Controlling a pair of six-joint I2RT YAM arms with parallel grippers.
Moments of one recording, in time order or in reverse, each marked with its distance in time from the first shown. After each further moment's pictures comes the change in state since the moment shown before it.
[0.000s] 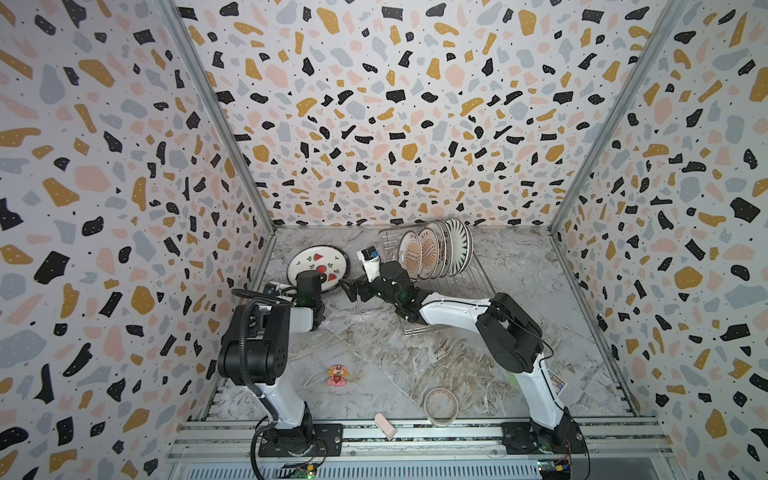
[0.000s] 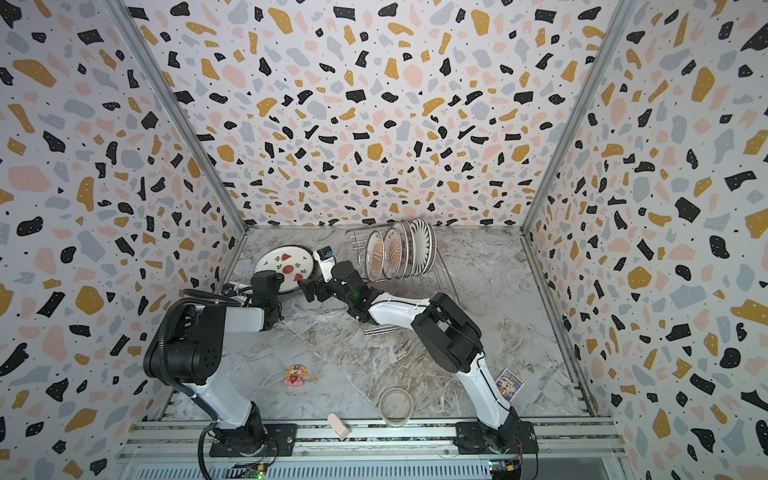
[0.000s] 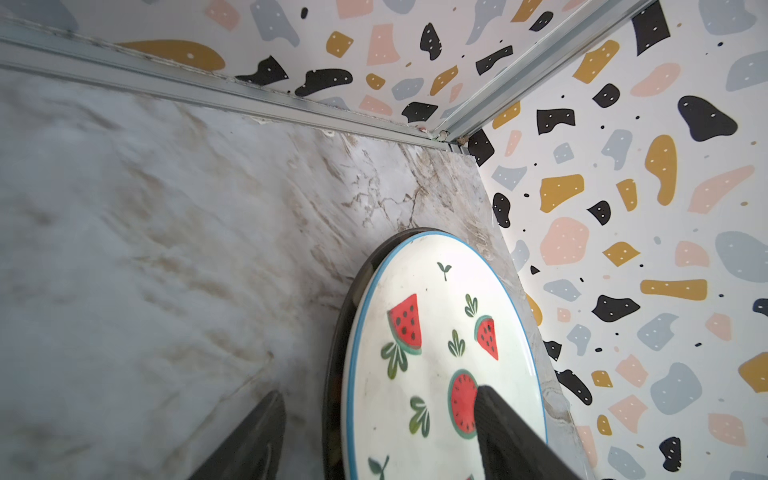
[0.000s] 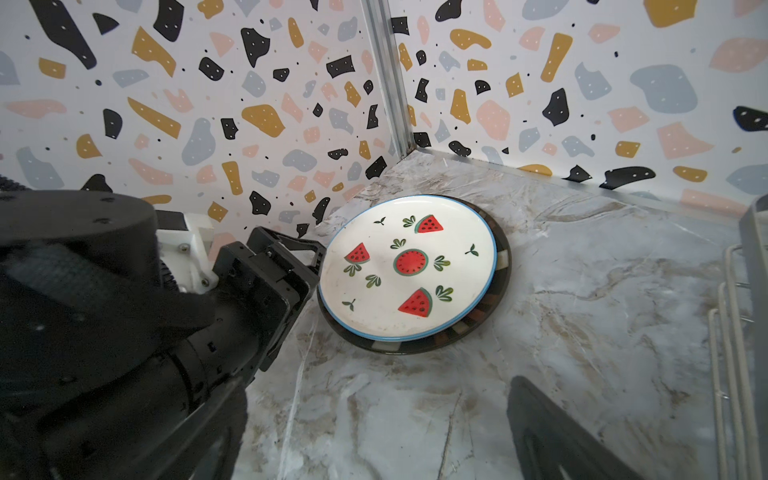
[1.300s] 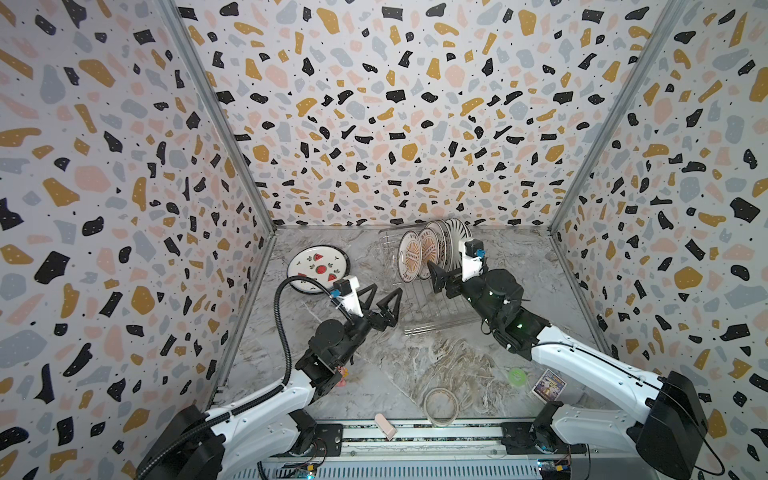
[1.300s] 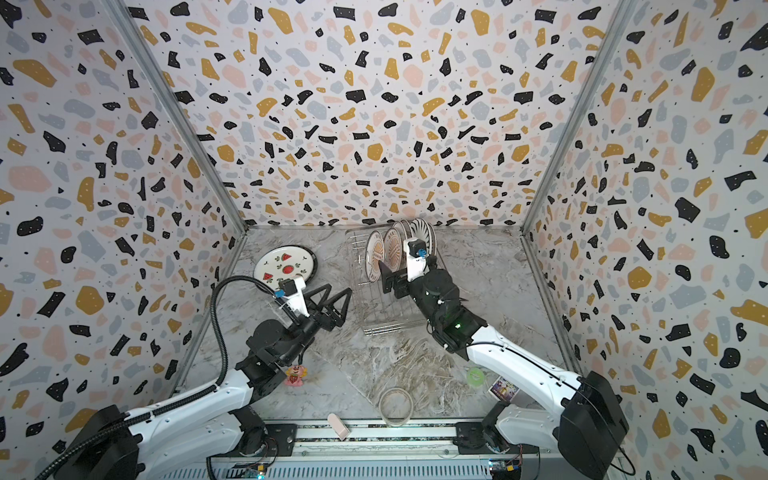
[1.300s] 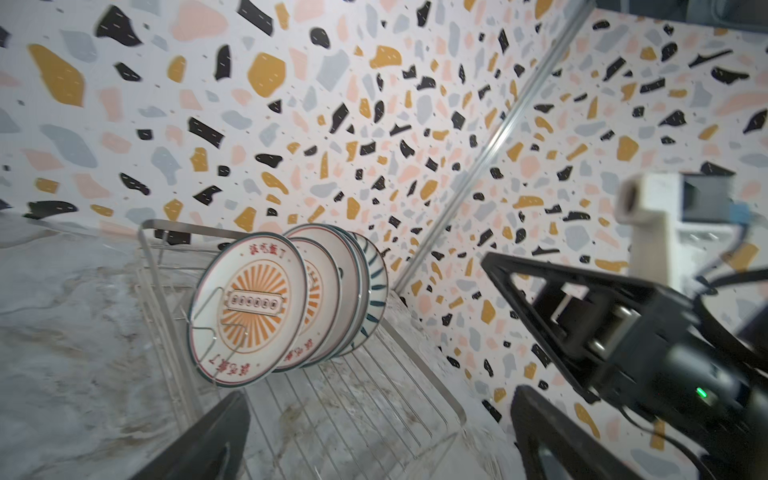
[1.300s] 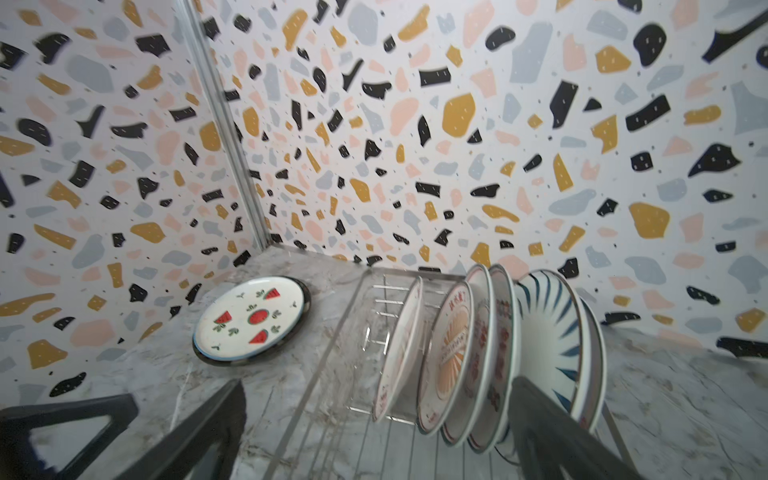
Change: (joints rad) left arm -0.731 -0.715 -0.298 0.270 0.423 0.628; right arm -0.227 -0.939 -0.636 -0.170 0.259 -0.128
